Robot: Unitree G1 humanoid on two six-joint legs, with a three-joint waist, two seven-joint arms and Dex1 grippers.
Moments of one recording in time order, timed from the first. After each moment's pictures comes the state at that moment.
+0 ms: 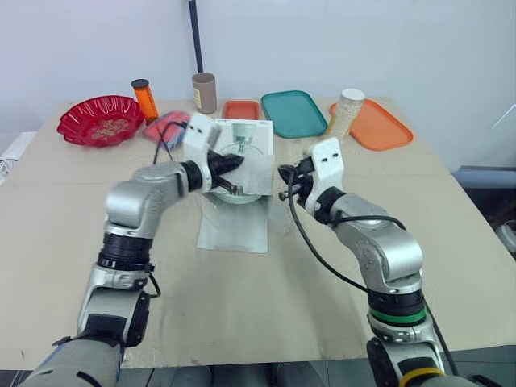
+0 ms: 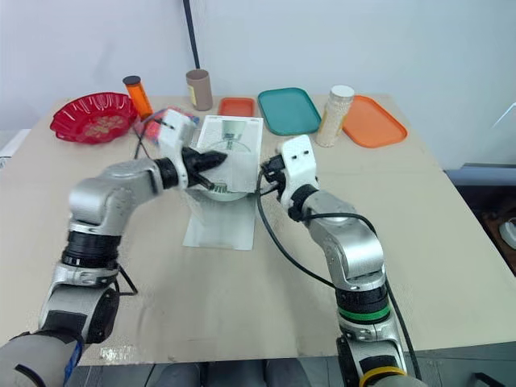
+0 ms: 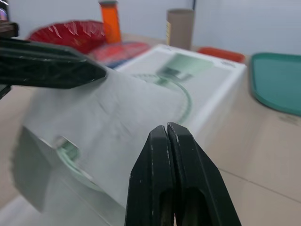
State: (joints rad) left arm -0.85 0.38 0.08 -0.05 -0.45 0.96 -0.53; right arm -0.59 -0.21 0.06 -0.37 0.27 0.85 0.29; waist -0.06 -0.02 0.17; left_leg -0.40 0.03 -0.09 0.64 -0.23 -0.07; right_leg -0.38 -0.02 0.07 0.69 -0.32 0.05
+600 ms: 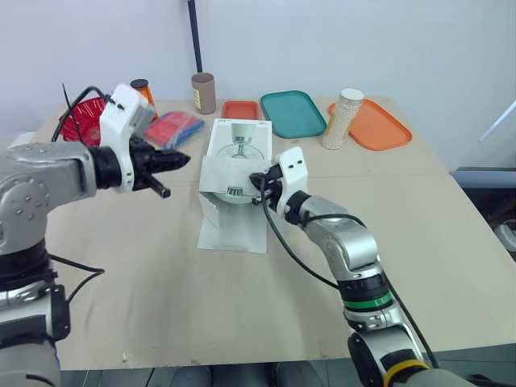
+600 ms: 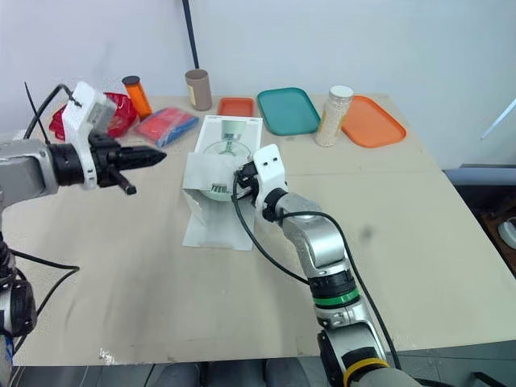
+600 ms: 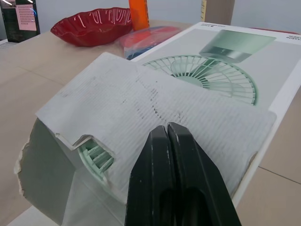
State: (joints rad) left arm -0.77 0.80 0.24 -0.43 -0.75 1.50 -0.60; right arm -0.65 -0.12 0.13 -0.02 0.22 0.64 0.33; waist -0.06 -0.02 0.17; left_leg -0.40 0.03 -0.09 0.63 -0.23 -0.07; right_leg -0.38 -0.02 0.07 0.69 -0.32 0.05
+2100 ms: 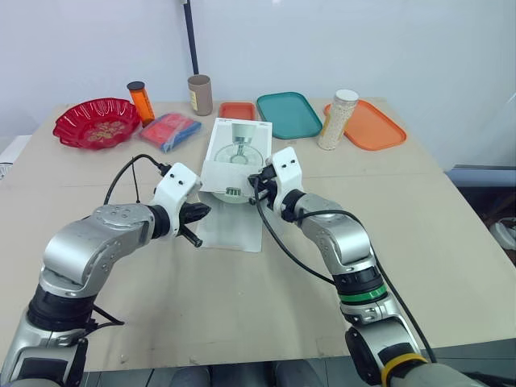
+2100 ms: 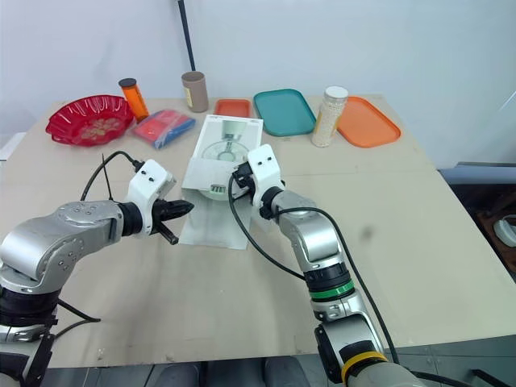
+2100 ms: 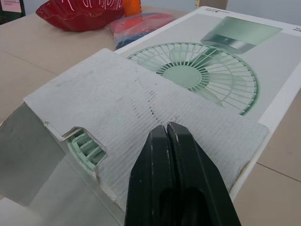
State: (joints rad) left arm -0.54 0.62 -0.04 -0.45 -0.53 1.20 -0.42; right arm -0.67 -0.12 0.15 0.02 0.17 0.66 0.33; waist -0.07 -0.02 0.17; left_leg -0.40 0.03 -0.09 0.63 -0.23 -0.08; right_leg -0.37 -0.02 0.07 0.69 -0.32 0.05
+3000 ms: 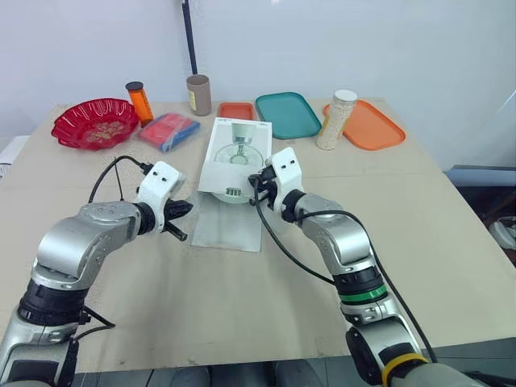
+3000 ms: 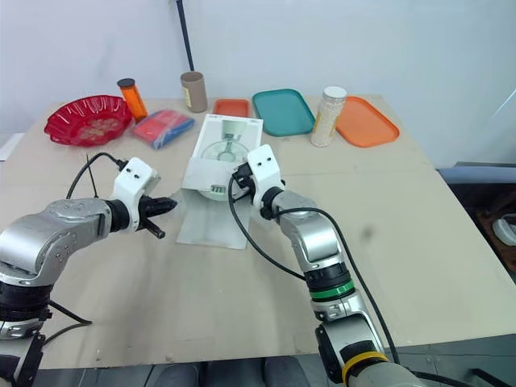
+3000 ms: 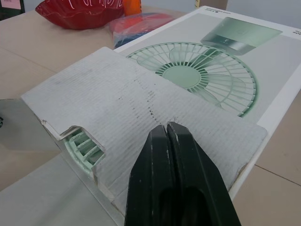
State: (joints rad) left arm -0.52 0.69 -0.03 -0.33 -0.45 1.12 -0.46; right arm -0.67 -0.13 0.15 0.03 0.15 0.64 0.35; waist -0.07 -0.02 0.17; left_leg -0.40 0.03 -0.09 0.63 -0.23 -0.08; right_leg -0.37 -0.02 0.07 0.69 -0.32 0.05
